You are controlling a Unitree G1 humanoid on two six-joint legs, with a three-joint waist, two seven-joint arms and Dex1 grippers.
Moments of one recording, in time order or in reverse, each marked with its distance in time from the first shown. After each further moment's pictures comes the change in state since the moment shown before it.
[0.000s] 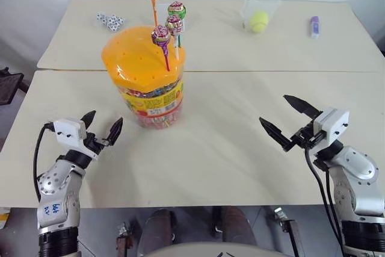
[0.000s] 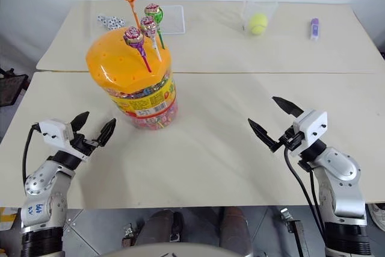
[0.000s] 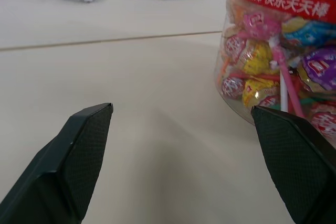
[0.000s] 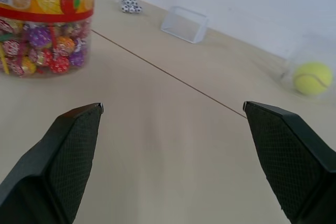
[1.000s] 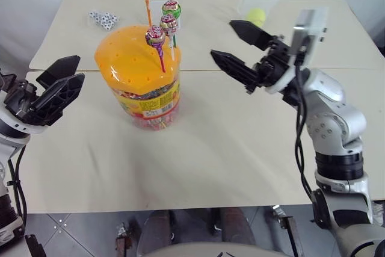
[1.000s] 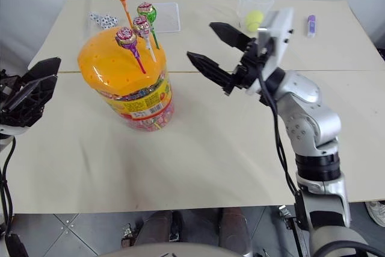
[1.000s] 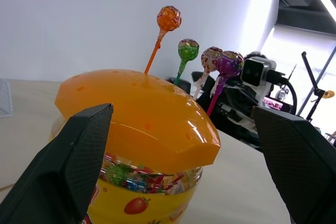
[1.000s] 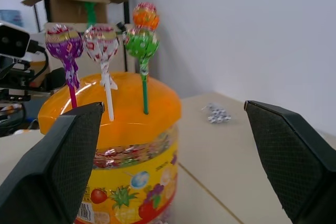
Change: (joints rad) left arm -0.226 0.338 0.245 -0.071 -0.838 0.594 -0.416; right arm -0.702 0.089 0.251 0.028 0.326 0.474 -0.074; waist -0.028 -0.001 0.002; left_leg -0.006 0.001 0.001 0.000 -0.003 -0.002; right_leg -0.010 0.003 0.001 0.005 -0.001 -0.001
